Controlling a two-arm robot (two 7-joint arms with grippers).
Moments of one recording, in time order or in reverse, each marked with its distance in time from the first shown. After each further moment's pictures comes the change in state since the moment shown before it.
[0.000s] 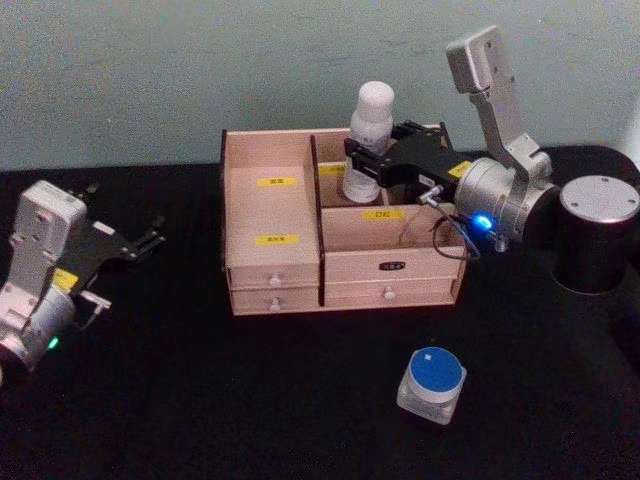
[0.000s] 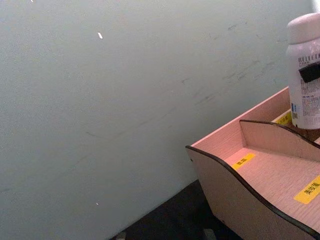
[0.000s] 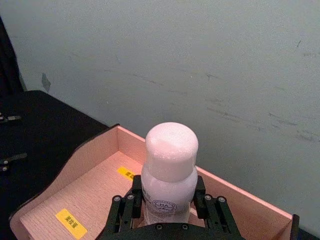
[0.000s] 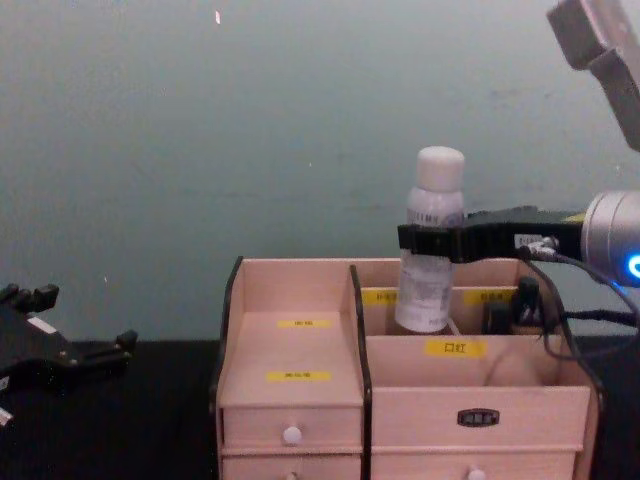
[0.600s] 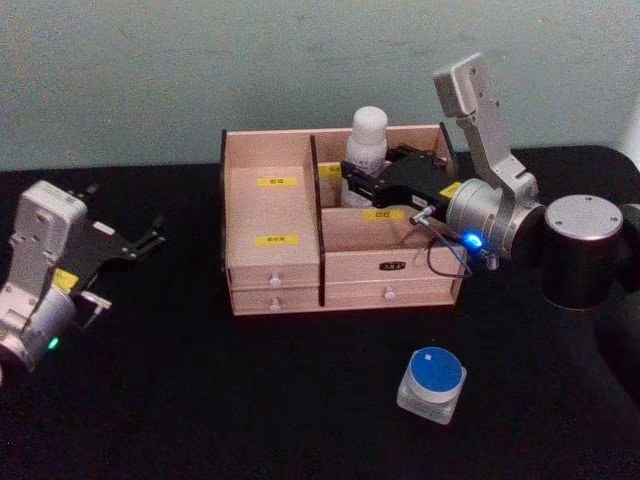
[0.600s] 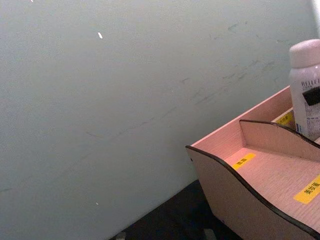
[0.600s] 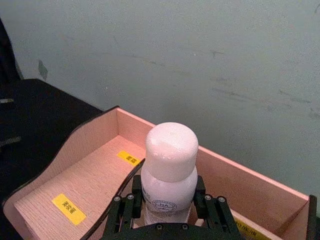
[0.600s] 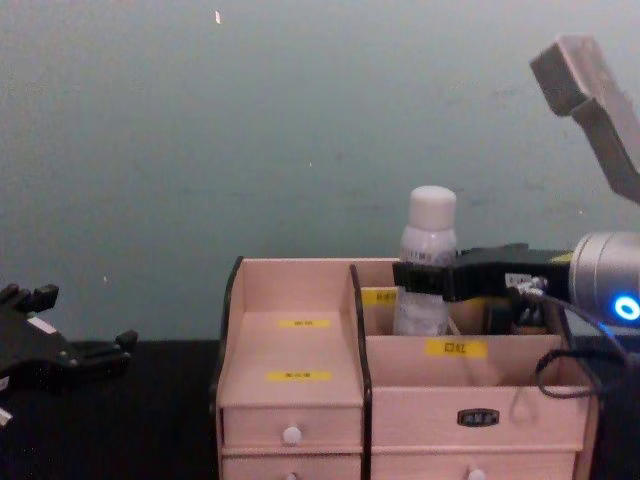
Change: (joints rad) left arm 0.000 0.000 0.000 0.000 0.000 0.000 0.000; right arm -0.005 -0.023 -0.010 0.062 -0.021 -0.021 0.003
